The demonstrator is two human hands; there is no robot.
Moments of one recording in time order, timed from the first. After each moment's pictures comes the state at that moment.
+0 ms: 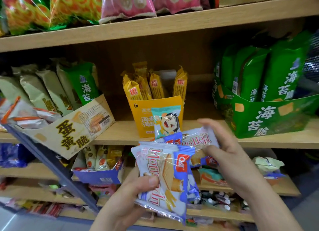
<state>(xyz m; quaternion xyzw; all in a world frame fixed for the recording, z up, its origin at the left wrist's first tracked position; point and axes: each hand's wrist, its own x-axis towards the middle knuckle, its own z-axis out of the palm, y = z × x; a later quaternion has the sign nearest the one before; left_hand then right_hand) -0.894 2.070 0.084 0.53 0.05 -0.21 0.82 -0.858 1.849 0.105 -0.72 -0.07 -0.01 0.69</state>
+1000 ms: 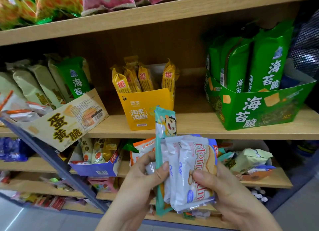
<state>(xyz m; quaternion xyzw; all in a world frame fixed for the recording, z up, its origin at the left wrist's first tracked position) -0.908 2.016 0.084 0.60 0.08 -0.13 0.78 -0.900 1.837 0.069 -0.45 -0.12 0.23 0.85</state>
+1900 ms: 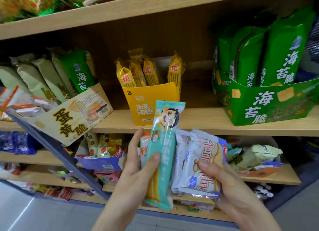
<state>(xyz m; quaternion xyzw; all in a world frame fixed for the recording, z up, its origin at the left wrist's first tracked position) -0.911 2.034 0.093 0.66 0.08 -0.04 0.74 -0.896 1.845 0.056 -0.42 -0.03 0.19 0.88</state>
